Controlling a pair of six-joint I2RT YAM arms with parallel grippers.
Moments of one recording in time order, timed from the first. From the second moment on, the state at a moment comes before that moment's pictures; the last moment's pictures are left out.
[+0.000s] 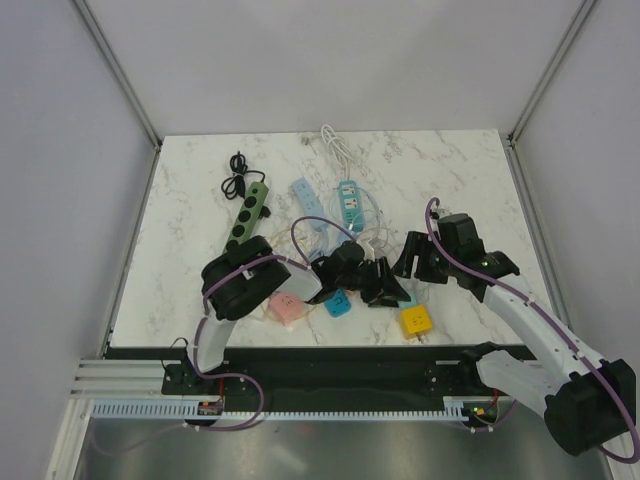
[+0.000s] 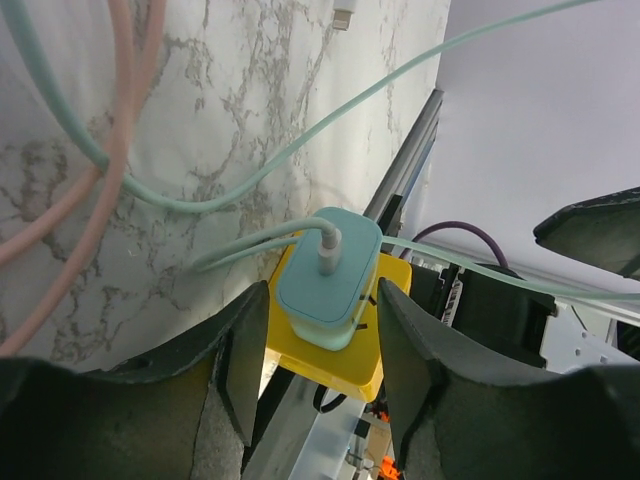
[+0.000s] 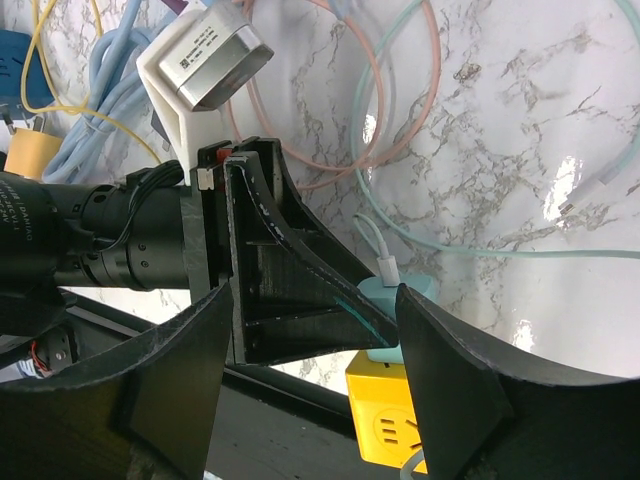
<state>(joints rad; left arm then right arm) -0.96 2.08 0.96 0.66 0.50 -1.25 0.36 1.00 0.74 -0.58 -0.20 0.53</state>
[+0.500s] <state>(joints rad) -0.97 2.13 0.98 0.80 0.49 -1.27 0.36 1.00 0.73 -0.58 -0.20 0.53</state>
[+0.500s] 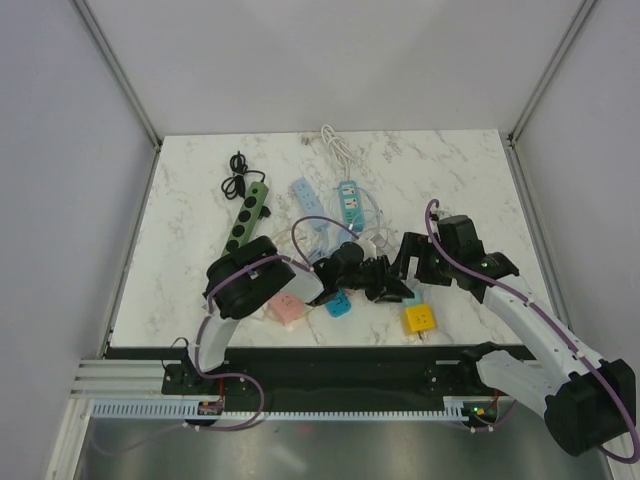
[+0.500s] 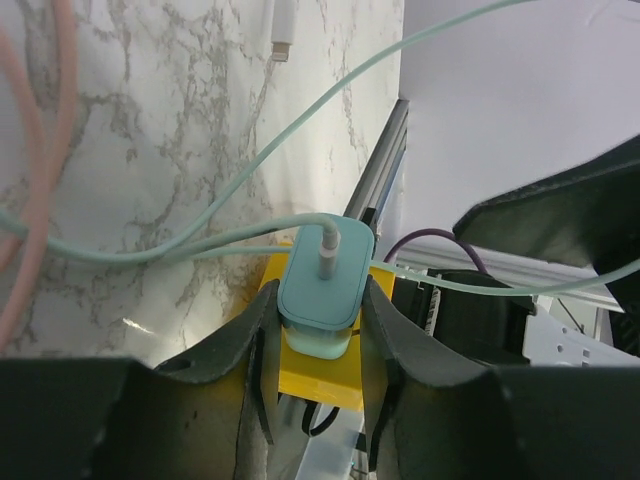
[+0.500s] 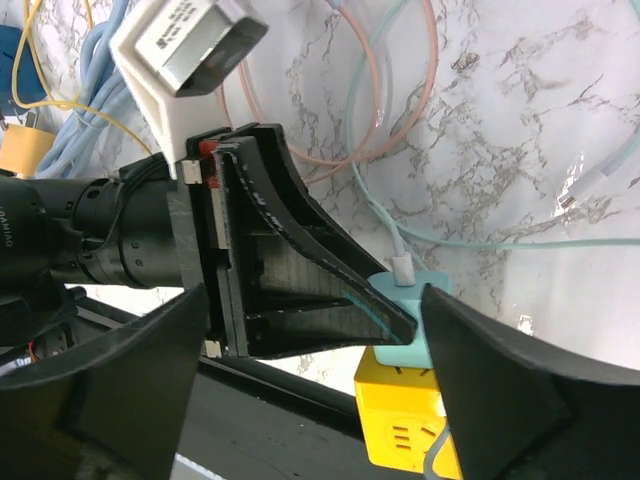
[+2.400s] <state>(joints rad) -0.53 1.44 0.87 0.35 0.77 -0.87 0.36 1.02 0.54 0.04 -0.79 0.76</state>
